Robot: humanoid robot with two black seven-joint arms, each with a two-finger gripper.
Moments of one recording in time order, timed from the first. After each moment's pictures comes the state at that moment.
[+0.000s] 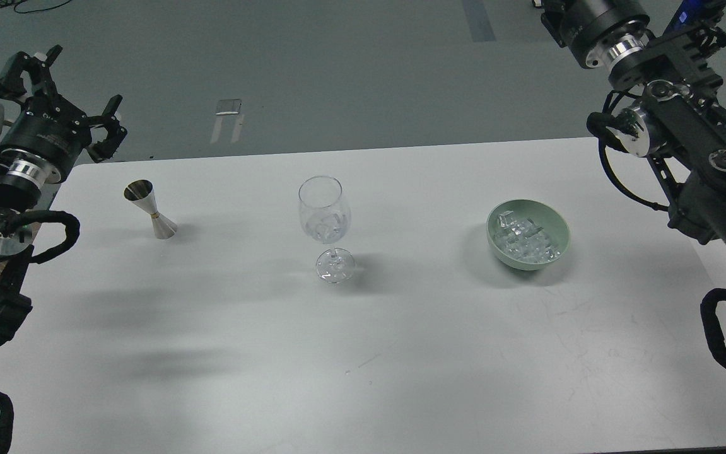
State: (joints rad) left arm -0.65 0.47 -1.25 -0.73 0.28 -0.41 -0.09; right arm 0.94 -0.28 1.02 0.84 -0.86 0.09 0.23
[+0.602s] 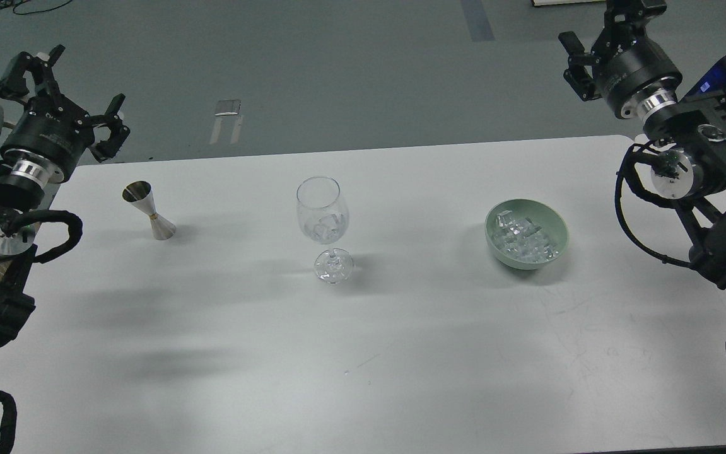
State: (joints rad) left arm -0.65 0.47 -1.25 -0.73 0.28 -0.41 -0.09; right arm 0.78 -0.31 1.08 0.84 -0.70 0.14 0.24
